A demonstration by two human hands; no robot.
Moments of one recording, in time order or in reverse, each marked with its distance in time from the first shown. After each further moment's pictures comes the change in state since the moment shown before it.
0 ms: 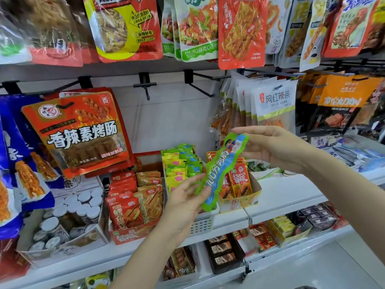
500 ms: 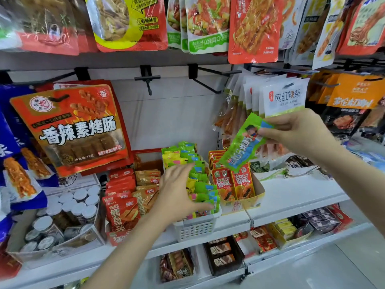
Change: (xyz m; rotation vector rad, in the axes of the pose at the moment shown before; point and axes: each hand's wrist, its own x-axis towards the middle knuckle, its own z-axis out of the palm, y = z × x) left_hand 0.049 0.007 -0.046 1.444 -0.001 0.340; right_hand 0.003 -0.016 -0.015 -0.855 0.521 -0.230
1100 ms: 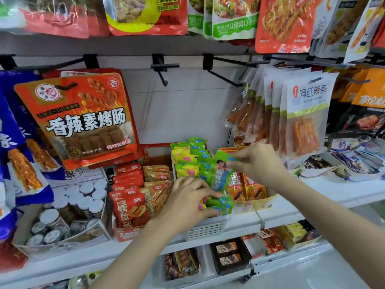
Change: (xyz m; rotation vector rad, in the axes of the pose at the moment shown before) left_hand -0.008 -0.021 0.015 0.103 -0.036 0.271; right_hand -0.007 0.015 0.115 -0.255 -0.191 -0.208
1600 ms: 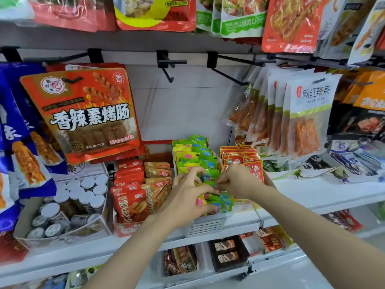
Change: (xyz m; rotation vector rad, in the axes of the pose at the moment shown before) left_hand -0.003 -0.008 0.004 -0.129 0.021 -0.048; right_hand -0.002 -0.001 0.050 -0.113 -0.444 -0.070
